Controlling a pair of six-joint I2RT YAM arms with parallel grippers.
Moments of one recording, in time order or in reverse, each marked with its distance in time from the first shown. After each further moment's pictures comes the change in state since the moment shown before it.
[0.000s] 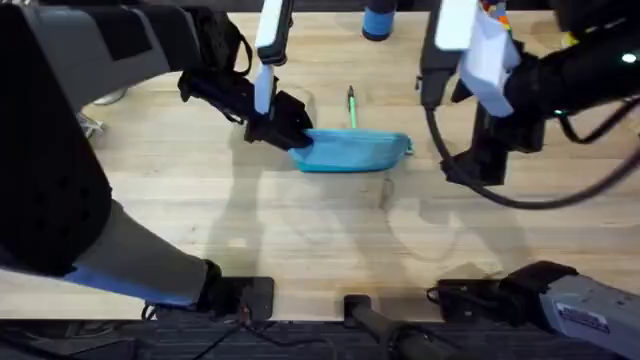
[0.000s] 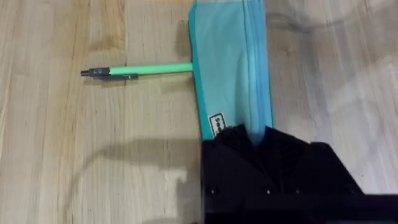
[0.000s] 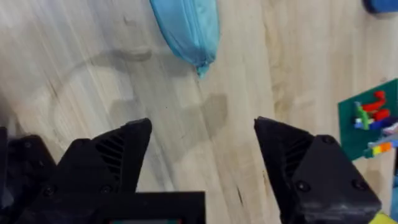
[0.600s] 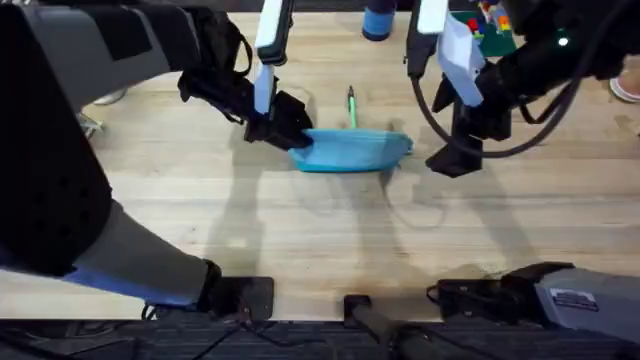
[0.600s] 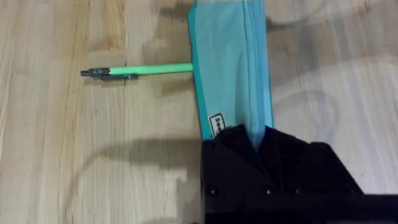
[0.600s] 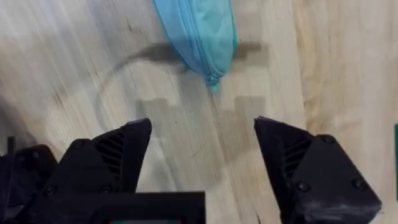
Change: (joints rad) left arm 0.000 0.000 0.000 0.000 0.000 0.000; right arm -0.100 0.204 0.000 0.048 -0.136 -0.061
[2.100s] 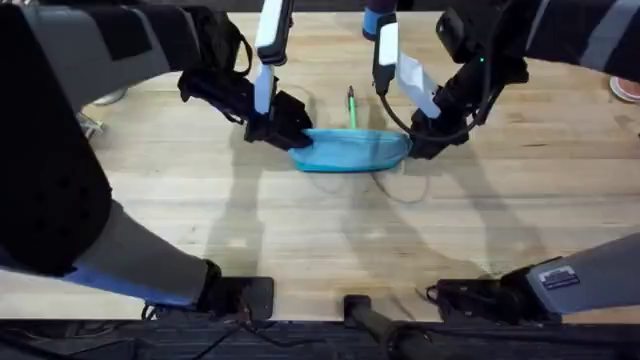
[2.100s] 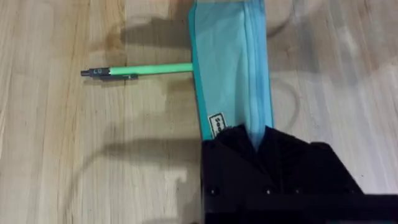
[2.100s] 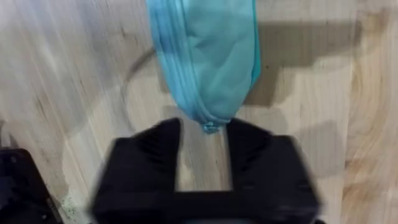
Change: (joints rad) left arm 0.000 0.000 0.000 0.000 0.000 0.000; right arm -0.002 0.297 0.000 0.081 -0.039 -0.096
